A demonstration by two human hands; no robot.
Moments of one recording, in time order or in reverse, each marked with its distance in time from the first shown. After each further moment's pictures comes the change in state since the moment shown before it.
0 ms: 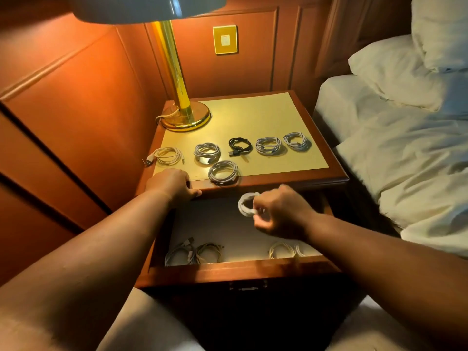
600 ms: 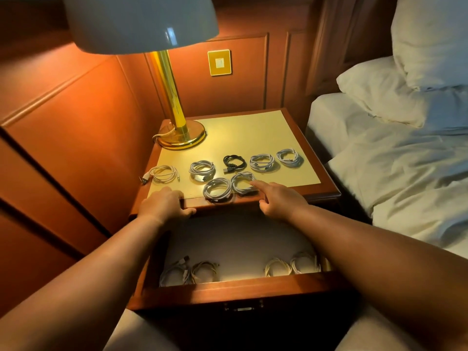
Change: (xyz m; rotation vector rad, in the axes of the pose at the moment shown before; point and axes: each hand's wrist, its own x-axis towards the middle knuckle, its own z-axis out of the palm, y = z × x) left_hand -0.002 -0.003 0.007 0.012 0.020 -0.012; right_hand 0.039 0.041 -0.010 0.166 -0.142 0.420
